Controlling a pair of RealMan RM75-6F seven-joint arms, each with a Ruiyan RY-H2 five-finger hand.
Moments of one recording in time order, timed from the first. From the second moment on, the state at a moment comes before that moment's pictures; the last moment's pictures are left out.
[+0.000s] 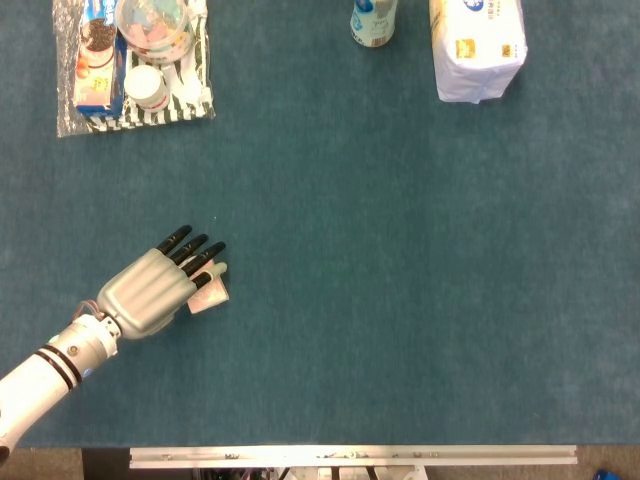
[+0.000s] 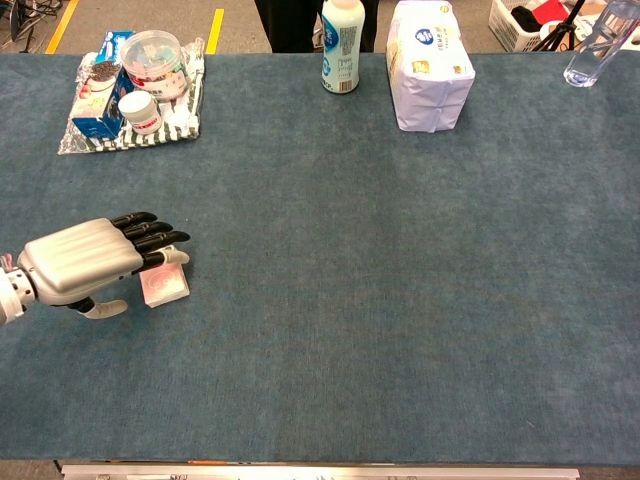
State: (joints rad) left arm -0.50 -1.31 0.14 -1.54 1.67 0.92 0.41; right arm 0.09 -1.13 0.01 -1.61 -1.62 1.49 -0.04
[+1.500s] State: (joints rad) left arm -0.51 -1.34 0.17 -1.51 1.66 0.95 0.39; right arm 0.09 -1.12 0.01 -1.62 -1.62 1.50 -0.04
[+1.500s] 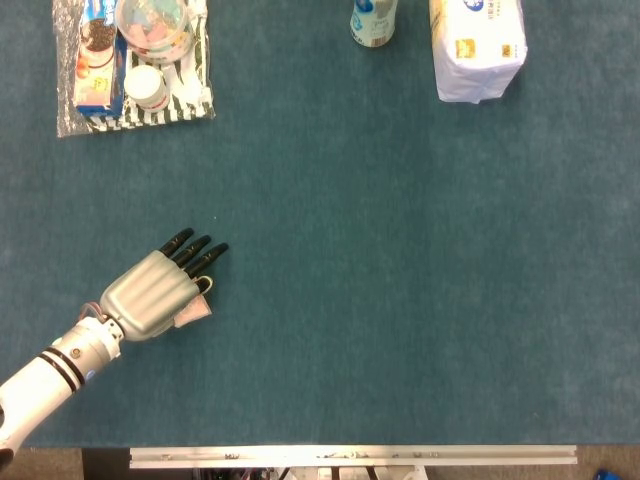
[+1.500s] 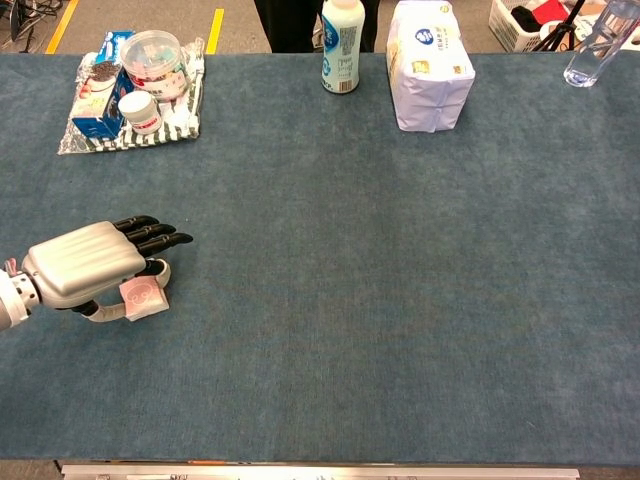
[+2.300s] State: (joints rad) left arm -0.51 -1.34 0.17 -1.53 1.64 0.94 0.40; right arm 0.09 -1.12 0.01 -1.62 -1.62 1.50 -0.03
